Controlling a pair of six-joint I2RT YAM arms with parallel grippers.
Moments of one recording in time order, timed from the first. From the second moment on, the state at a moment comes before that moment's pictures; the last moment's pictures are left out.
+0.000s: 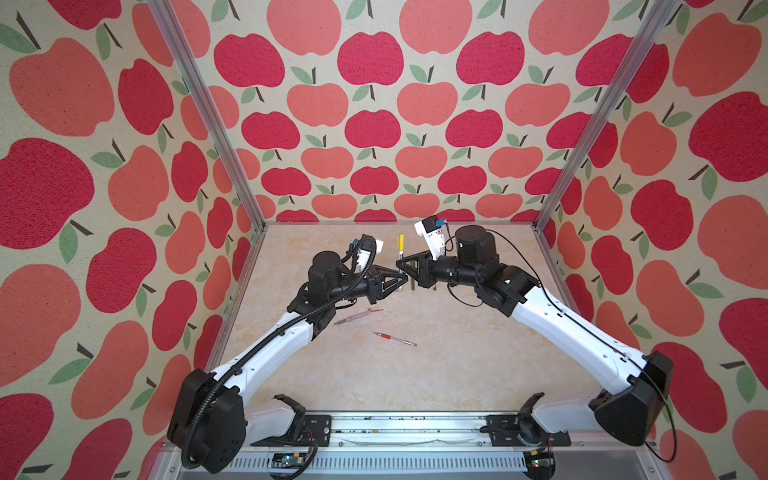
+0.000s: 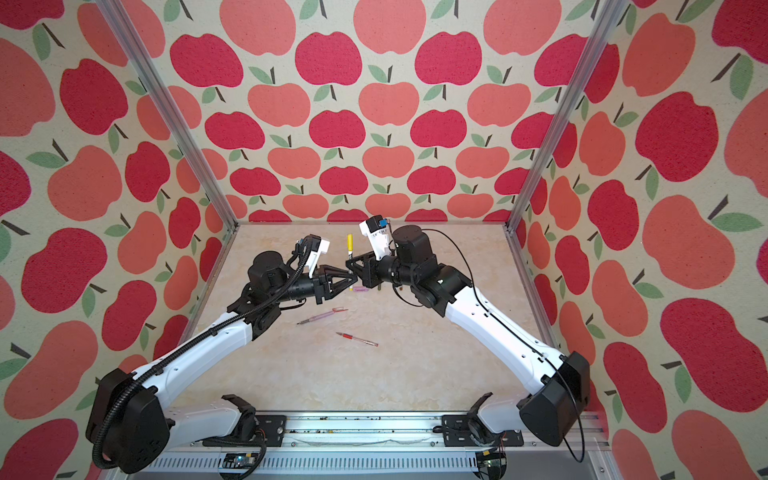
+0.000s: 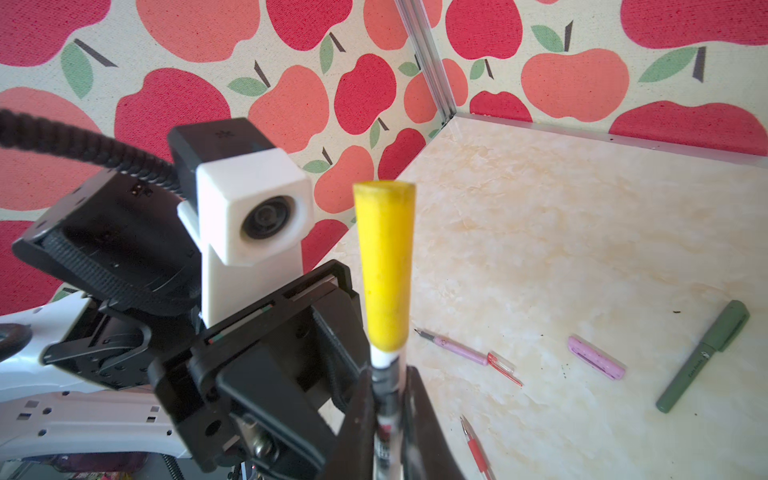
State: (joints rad) left arm -0.49 1.24 0.85 0.30 0.83 -0.48; right arm 0.79 1.37 1.34 -0.32 -0.38 0.38
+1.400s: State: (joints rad) left arm -0.41 1.07 0.77 0.00 0.61 -0.35; right arm 0.44 1.76 1.49 -0.79 -0.24 0.29
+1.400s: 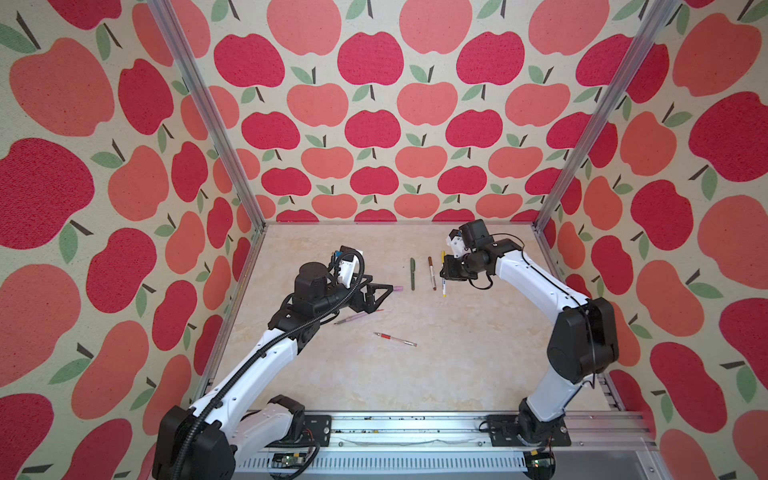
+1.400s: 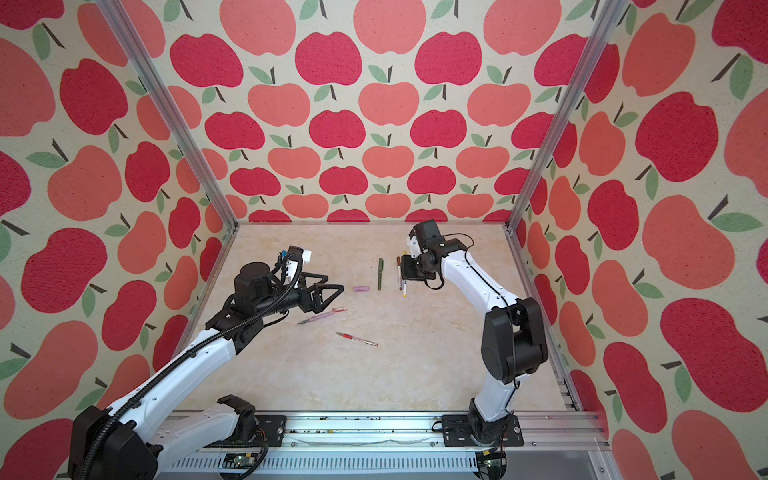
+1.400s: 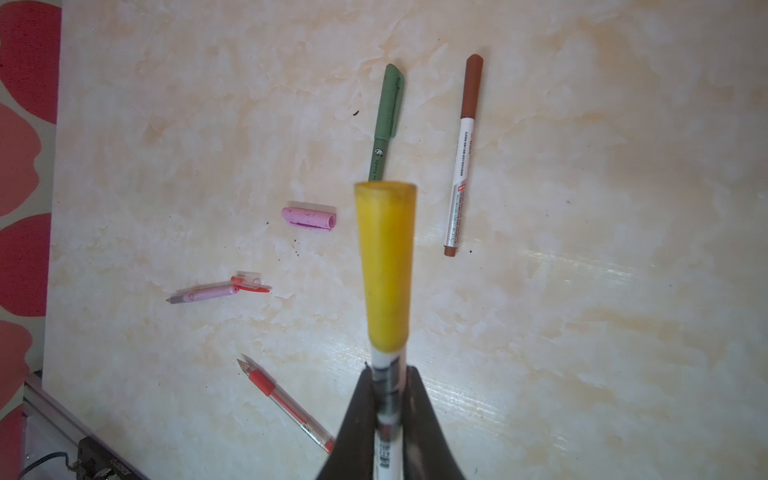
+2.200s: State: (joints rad) left arm -0.39 1.09 0.77 0.00 0.61 -0.35; right arm 0.36 2.13 1.75 -0.91 -0.06 0.20
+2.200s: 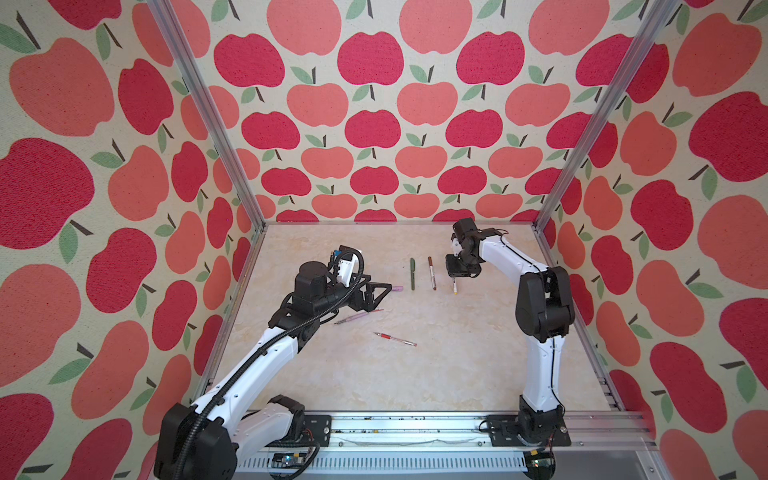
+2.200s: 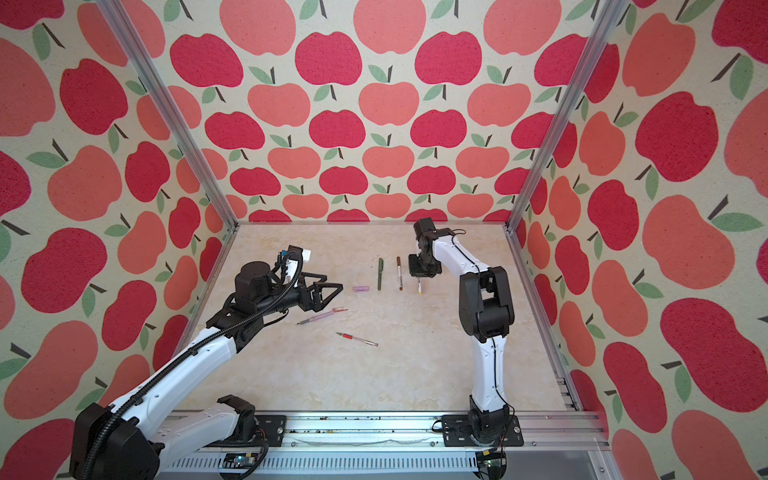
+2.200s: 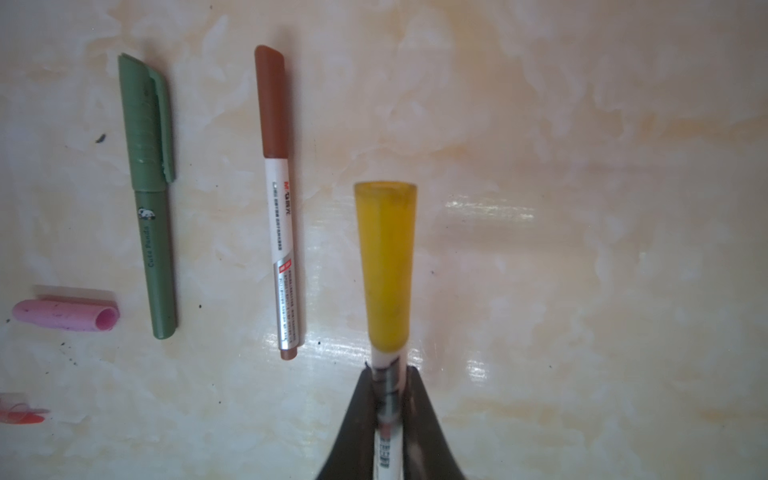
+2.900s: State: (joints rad) left arm -0.39 1.13 0.77 0.00 0.61 -0.35; right arm 0.33 2.22 1.82 -0.89 -0.07 0.18
